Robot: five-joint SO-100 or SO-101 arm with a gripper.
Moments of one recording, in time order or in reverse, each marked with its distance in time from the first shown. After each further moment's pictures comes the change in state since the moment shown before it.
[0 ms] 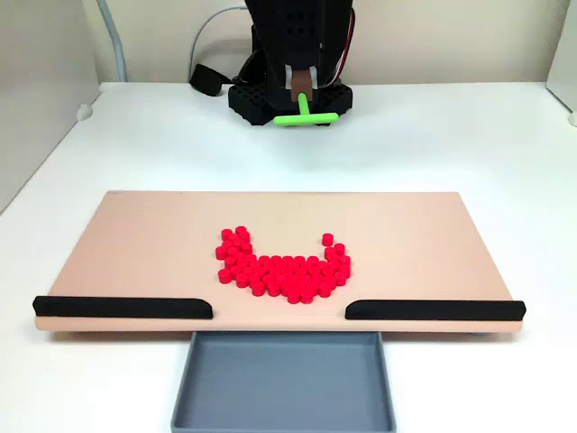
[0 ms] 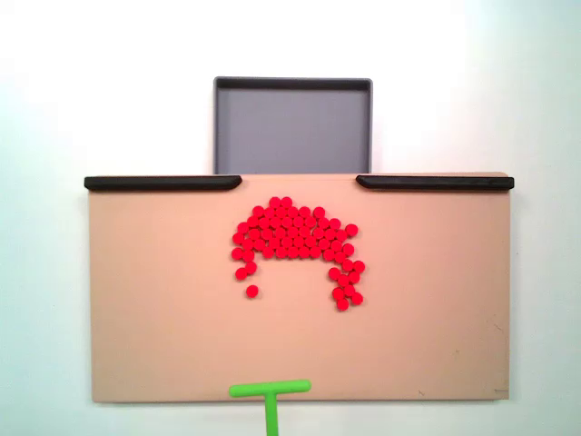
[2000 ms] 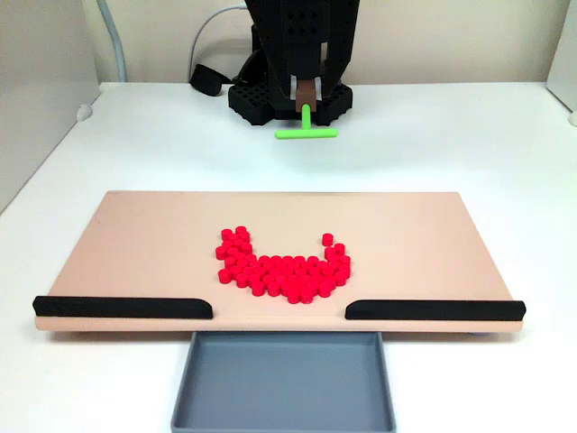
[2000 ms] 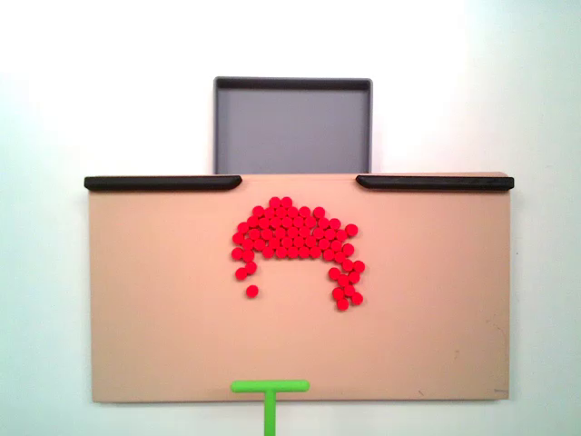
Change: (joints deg) arm -1.2 -3.3 0.0 -0.2 4.7
